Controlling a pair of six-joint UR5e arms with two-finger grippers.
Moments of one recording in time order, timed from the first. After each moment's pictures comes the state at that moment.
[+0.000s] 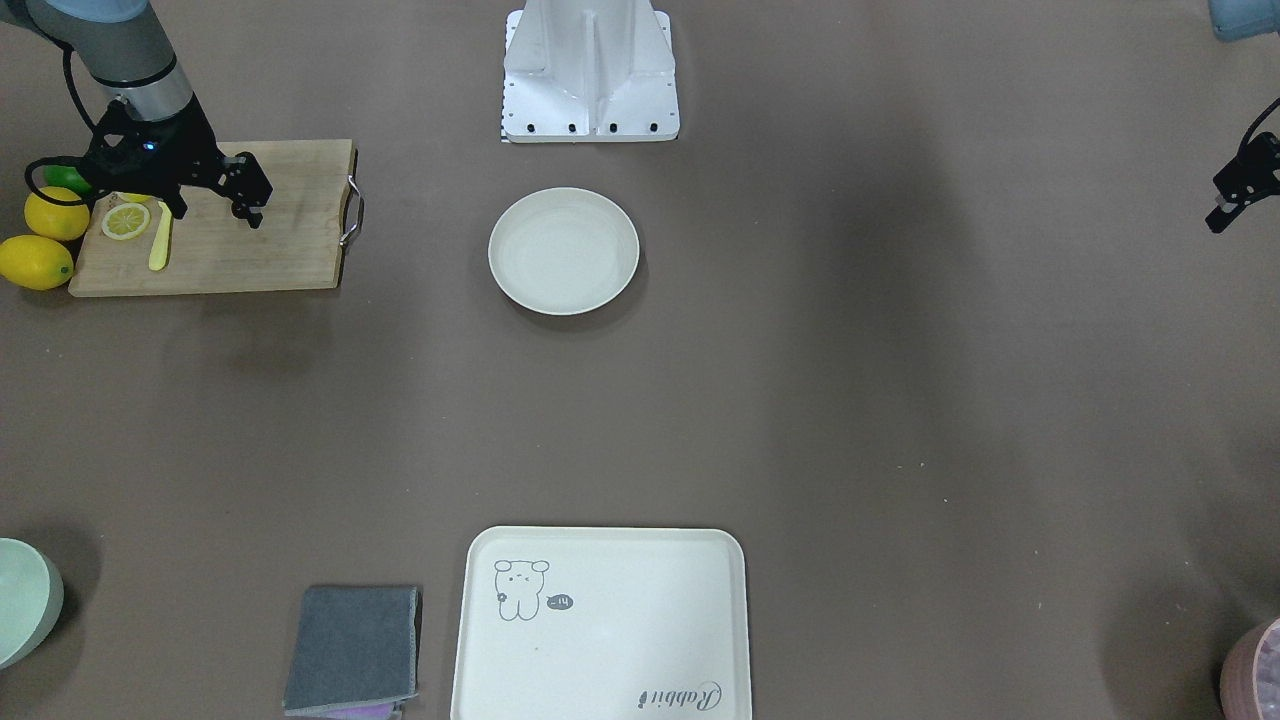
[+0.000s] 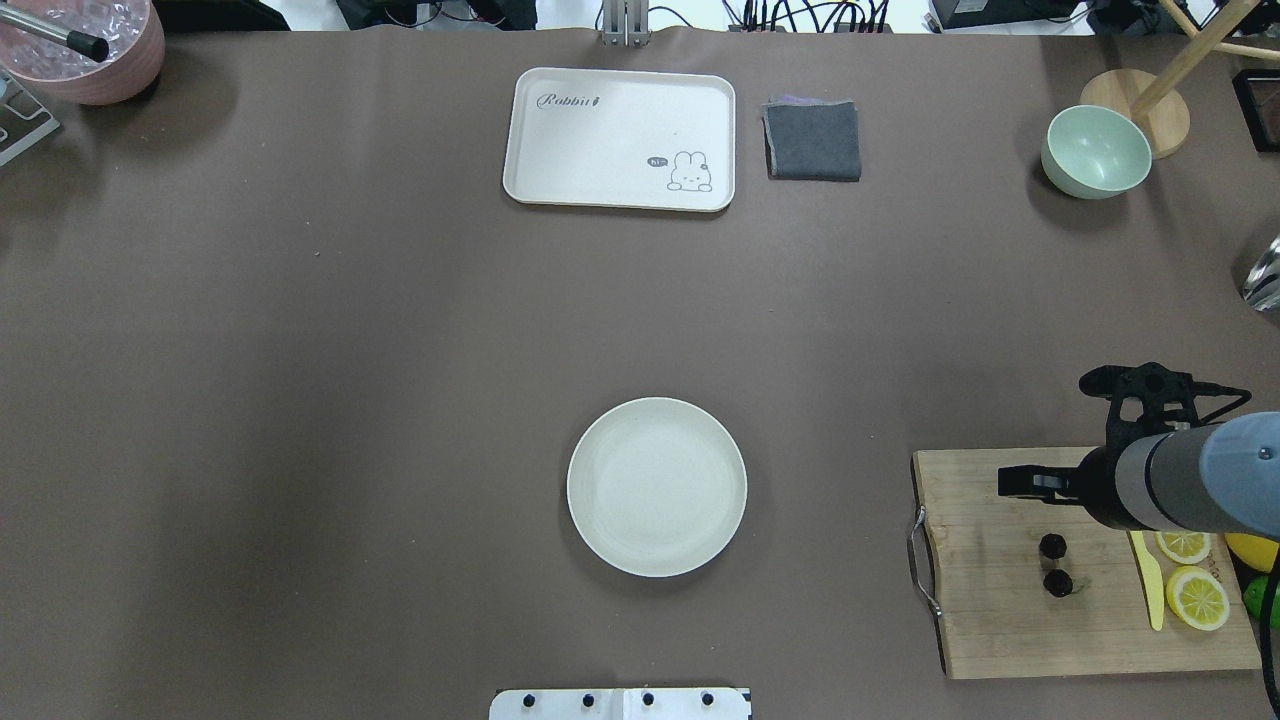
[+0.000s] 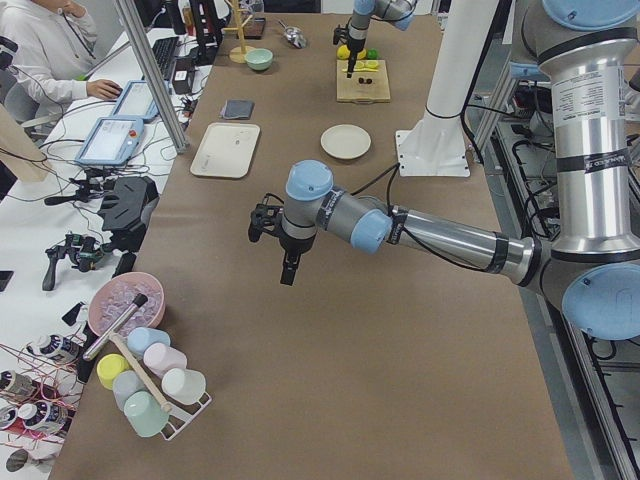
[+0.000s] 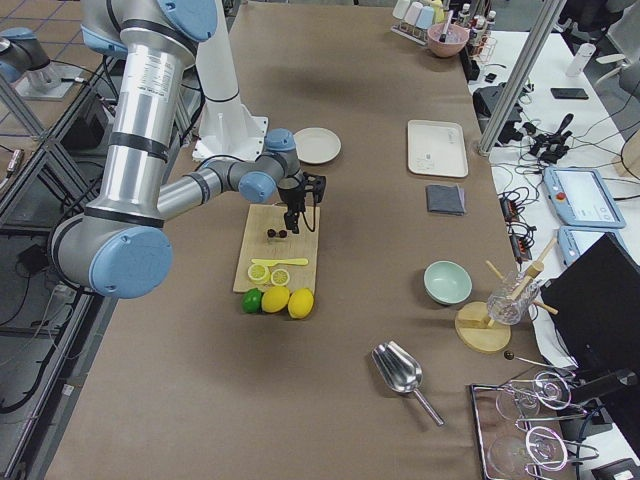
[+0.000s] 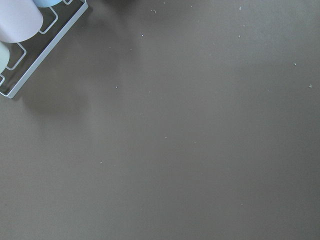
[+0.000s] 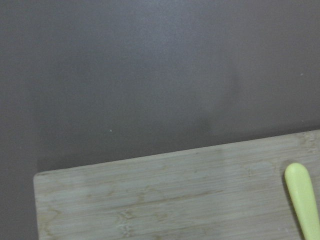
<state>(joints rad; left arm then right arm) -1.37 -1.41 -1.97 -1.81 -2.29 -0.36 0.47 -1.83 2.14 -1.18 1.73 1.36</state>
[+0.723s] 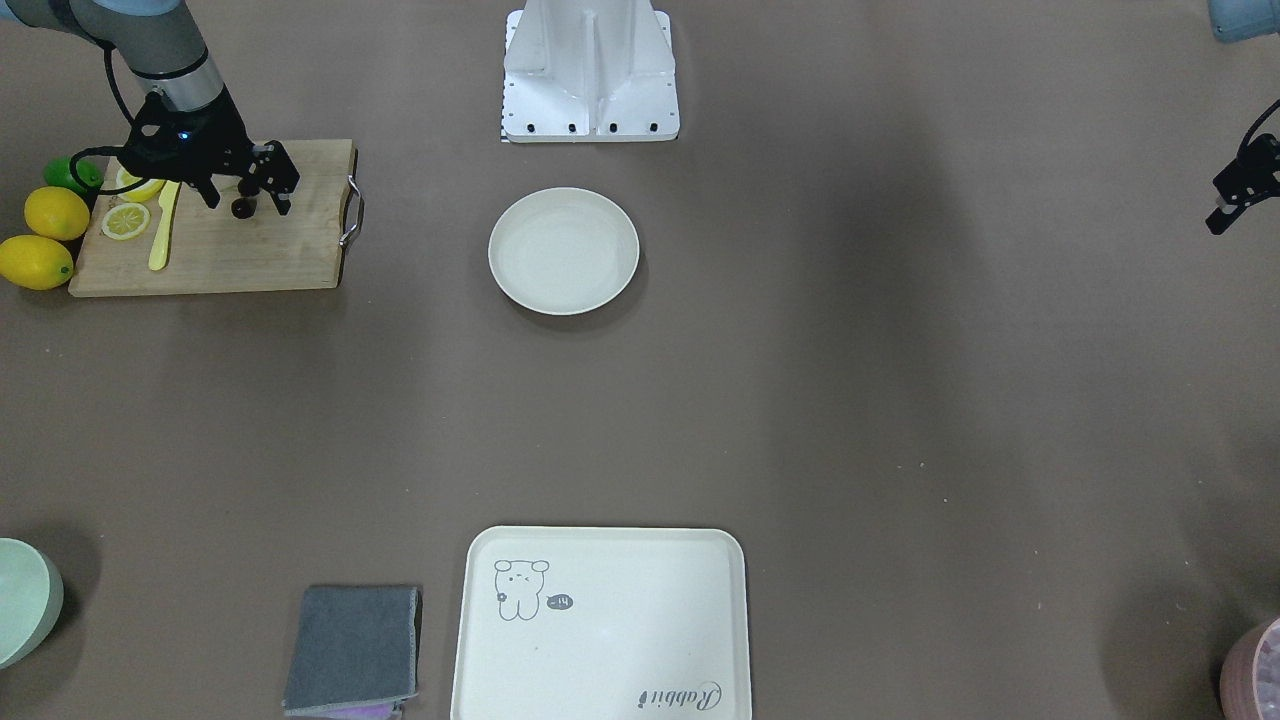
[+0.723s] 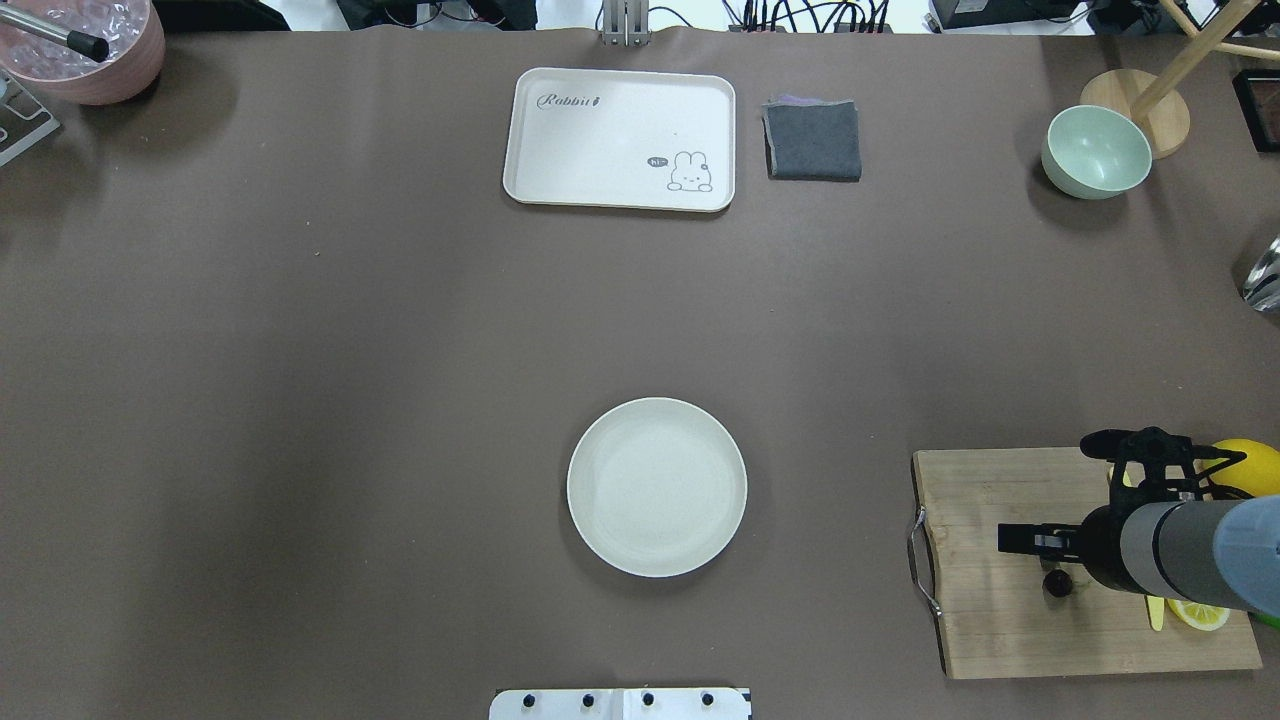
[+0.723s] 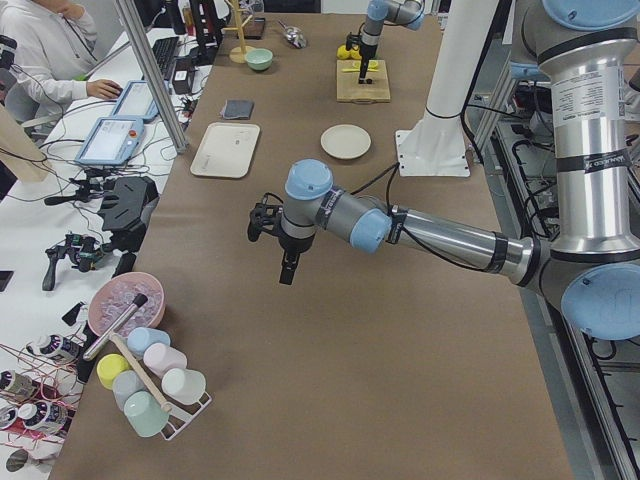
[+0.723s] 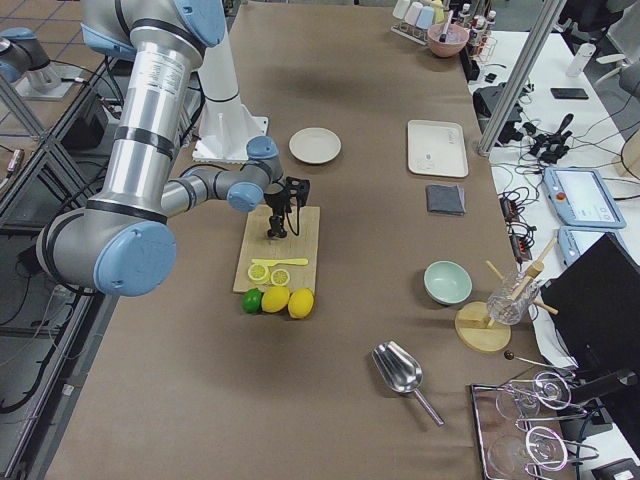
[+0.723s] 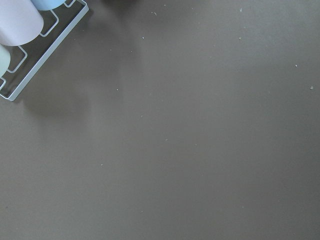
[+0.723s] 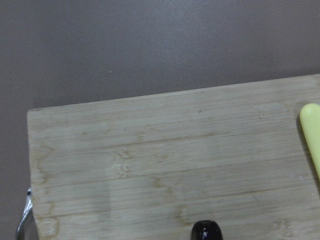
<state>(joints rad) -1.37 -1.41 -1.97 -1.82 -2.29 -0.36 0.32 -1.93 2.13 -1.02 1.64 1.45</state>
